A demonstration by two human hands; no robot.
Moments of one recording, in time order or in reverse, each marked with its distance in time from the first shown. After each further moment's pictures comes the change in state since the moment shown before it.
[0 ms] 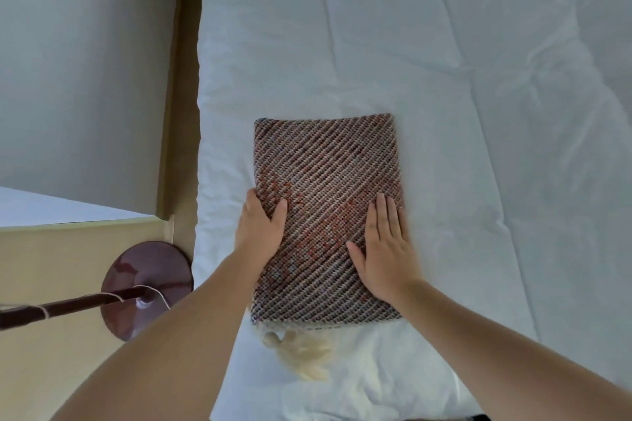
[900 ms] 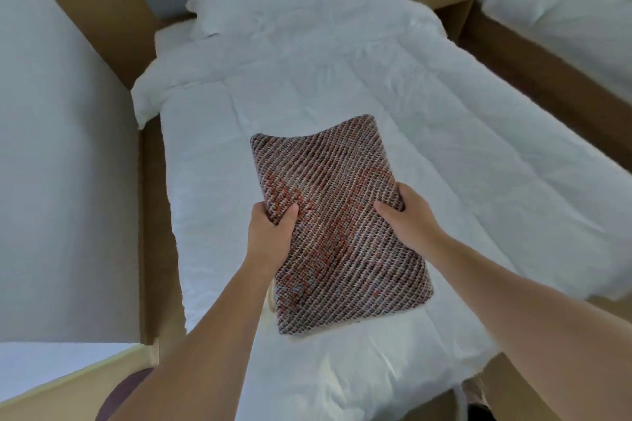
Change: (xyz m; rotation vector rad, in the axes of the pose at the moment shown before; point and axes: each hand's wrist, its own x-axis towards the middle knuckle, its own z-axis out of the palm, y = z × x) left_hand -0.184 0.219 -0.082 -0.324 -0.026 0.414; right_hand -0.136 0.087 -0.280 0.955 0.369 0.423
